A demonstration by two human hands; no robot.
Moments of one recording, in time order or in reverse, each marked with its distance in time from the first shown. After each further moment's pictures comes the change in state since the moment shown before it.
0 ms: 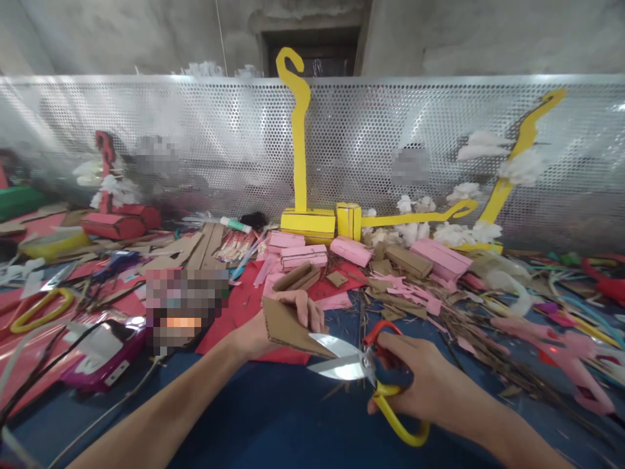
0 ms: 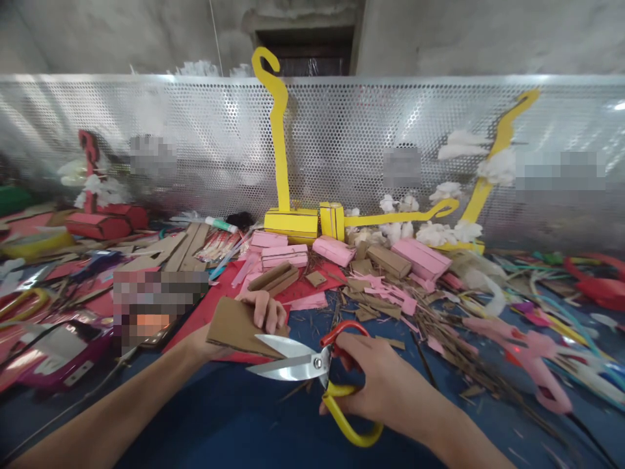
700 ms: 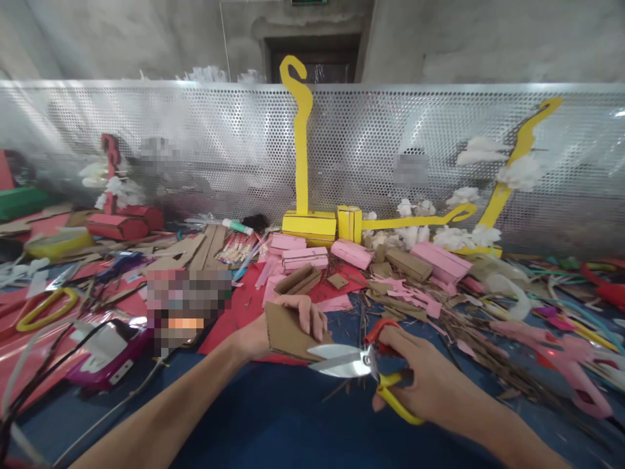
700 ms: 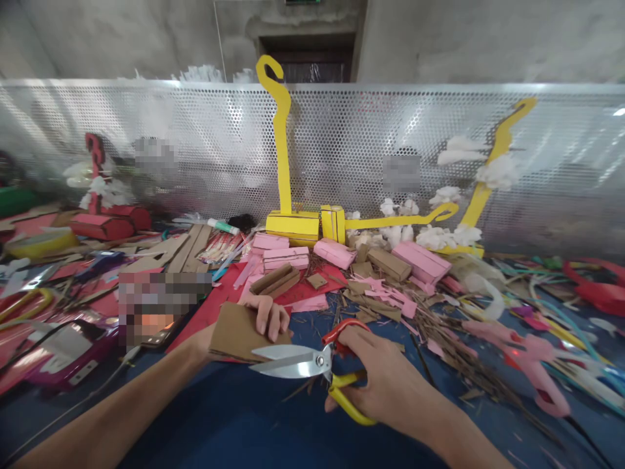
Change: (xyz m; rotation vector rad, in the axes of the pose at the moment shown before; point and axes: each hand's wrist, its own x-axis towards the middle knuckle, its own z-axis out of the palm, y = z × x) left_hand 0.001 0.004 -0.002 0.033 -0.064 -0.060; right_hand 0.003 -0.003 -0.003 0.051 0.021 -0.005
